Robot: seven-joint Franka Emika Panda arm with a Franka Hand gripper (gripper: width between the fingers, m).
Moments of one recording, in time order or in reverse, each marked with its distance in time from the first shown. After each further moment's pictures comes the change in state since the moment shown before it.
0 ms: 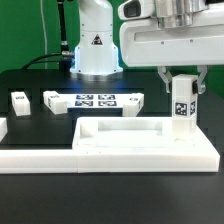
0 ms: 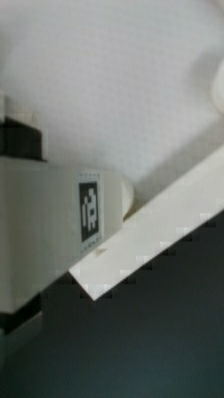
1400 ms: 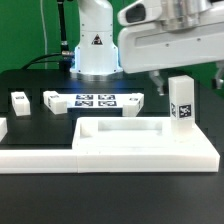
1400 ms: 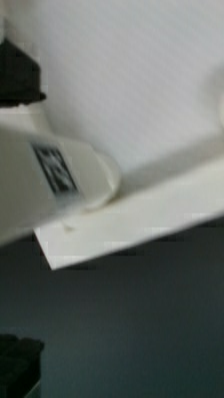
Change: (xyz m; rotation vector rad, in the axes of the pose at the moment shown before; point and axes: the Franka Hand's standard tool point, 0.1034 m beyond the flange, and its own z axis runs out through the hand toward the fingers) arm 0.014 0.014 -0.004 0.004 -0.031 -0.861
